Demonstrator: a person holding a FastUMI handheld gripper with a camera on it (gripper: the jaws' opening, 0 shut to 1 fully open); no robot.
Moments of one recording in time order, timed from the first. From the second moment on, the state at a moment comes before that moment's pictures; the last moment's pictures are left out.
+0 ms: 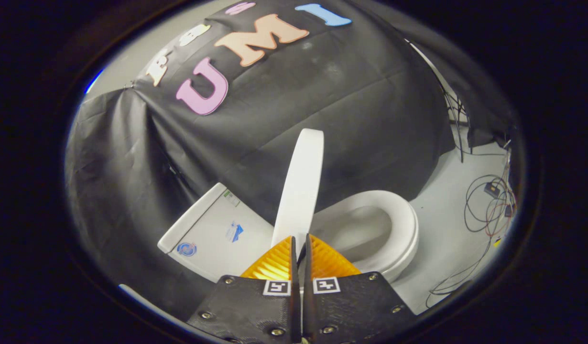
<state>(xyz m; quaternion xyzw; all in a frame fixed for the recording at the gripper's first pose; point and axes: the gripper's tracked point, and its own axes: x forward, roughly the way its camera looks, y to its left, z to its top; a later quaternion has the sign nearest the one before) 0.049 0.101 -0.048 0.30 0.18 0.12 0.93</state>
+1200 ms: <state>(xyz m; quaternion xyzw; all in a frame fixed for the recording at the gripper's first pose) 0.050 0.195 0.027 0.16 0.10 0.14 0.97</state>
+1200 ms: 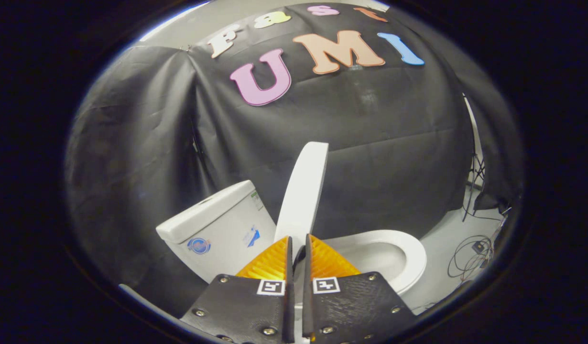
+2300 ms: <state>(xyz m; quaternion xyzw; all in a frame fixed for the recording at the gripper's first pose) 0.050 0.281 0.057 0.09 0.06 0.19 0.98</state>
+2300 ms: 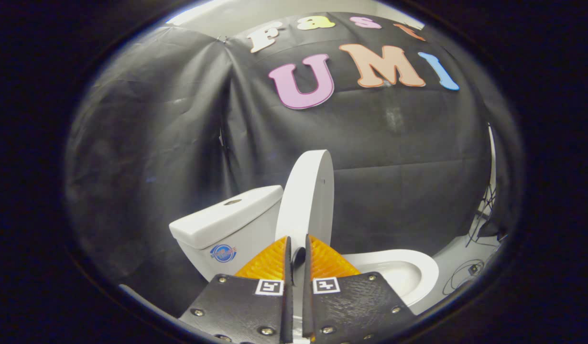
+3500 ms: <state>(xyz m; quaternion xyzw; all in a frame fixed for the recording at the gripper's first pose) 0.044 0.374 0.064 0.09 0.03 0.25 0.96</state>
